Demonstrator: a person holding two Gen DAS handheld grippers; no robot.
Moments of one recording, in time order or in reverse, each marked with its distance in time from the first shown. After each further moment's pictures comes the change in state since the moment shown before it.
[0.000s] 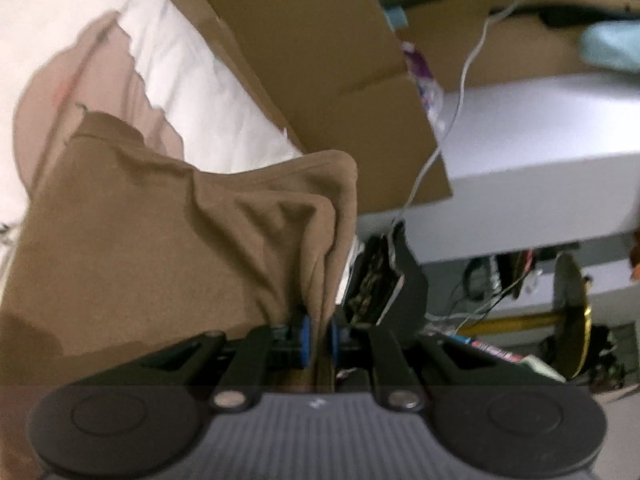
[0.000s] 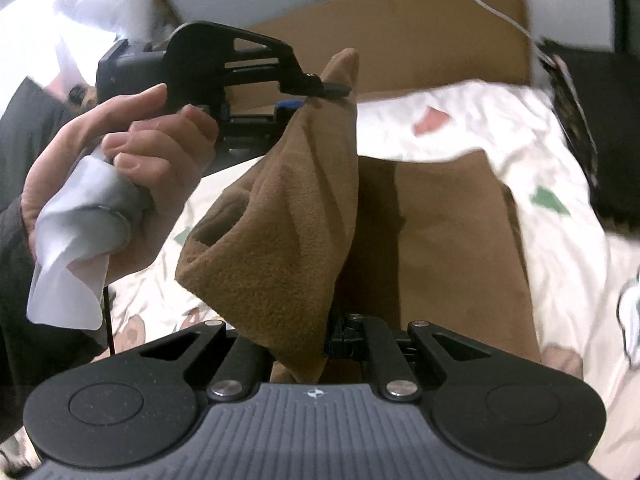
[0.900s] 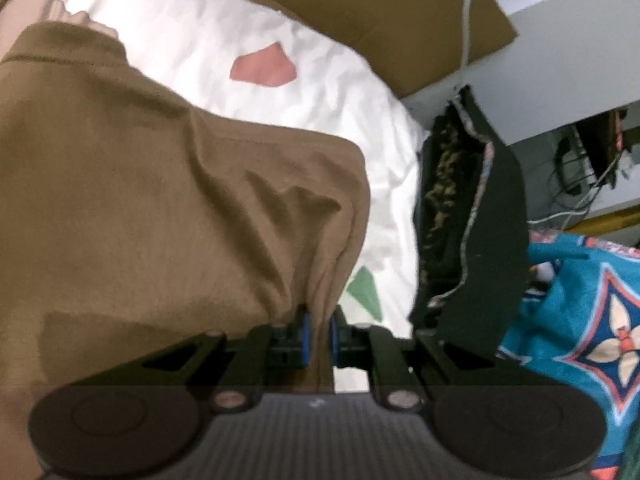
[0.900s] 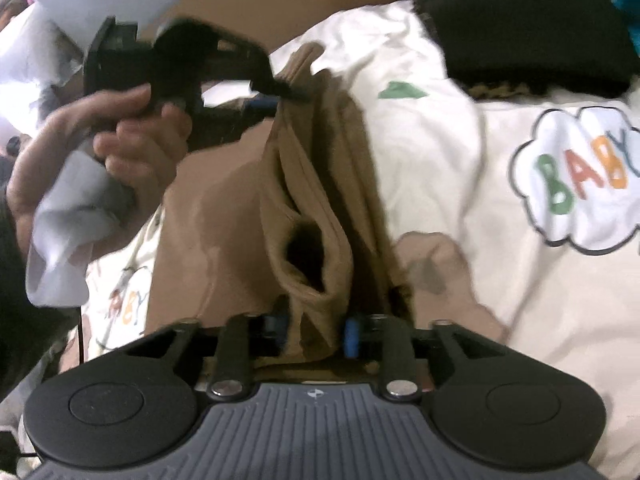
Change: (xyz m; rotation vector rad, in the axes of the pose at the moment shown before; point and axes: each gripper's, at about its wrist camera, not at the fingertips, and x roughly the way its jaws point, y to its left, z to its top) left arm 0.128 -0.017 -0.065 0.221 0.160 0.286; right arm -0.021 -0.125 -0.057 0.222 0.050 -0.079
